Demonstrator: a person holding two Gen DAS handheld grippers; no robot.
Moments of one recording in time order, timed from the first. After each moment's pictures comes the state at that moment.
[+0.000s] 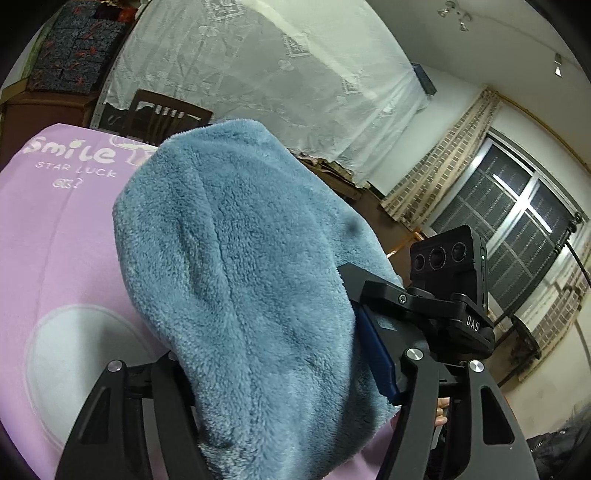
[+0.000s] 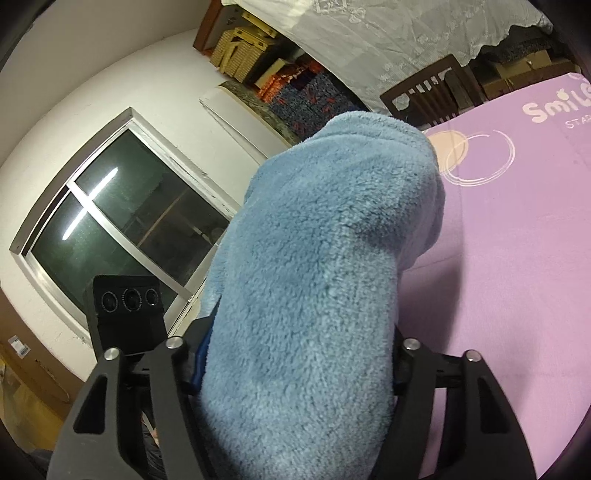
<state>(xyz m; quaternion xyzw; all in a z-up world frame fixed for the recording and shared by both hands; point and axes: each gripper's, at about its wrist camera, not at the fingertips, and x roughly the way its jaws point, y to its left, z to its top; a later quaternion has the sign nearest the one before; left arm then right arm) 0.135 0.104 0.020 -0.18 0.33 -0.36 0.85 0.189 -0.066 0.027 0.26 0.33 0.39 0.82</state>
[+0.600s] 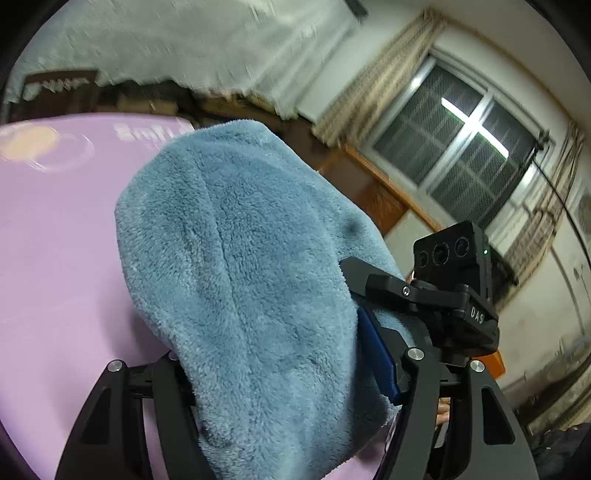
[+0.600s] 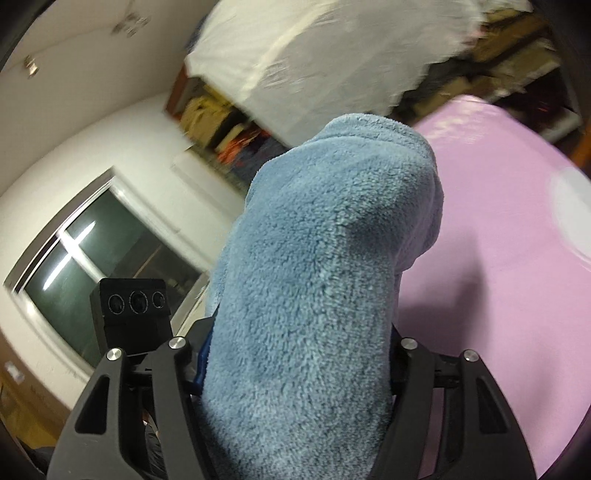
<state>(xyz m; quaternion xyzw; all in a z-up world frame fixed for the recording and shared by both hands) 0.089 -0.122 -0.019 -0.09 0.39 -0.48 0.78 0.030 -0.276 -0.005 0.35 0.28 0.24 0.86</state>
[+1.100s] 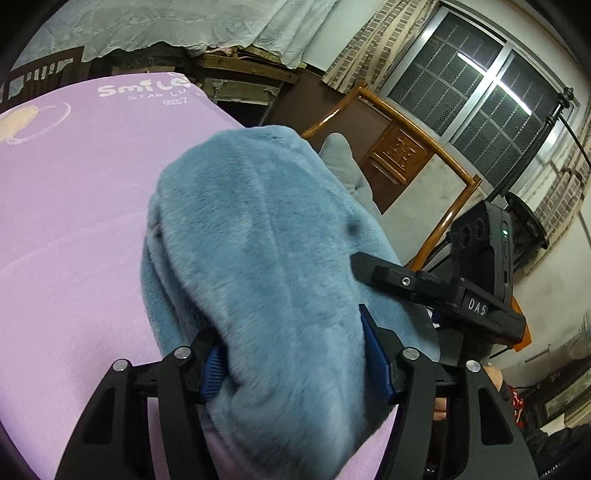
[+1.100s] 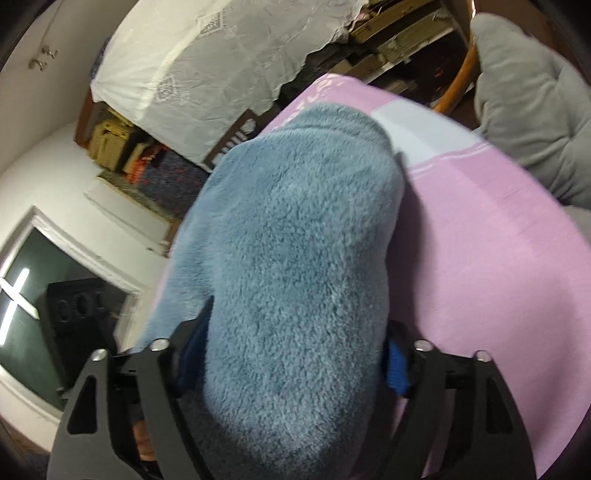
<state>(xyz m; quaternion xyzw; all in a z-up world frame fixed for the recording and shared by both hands) 0.075 -0.177 -0.068 -0.02 0.44 -0.45 0.77 -0.015 -0.346 -0.086 0.33 0.34 0.07 0.88</state>
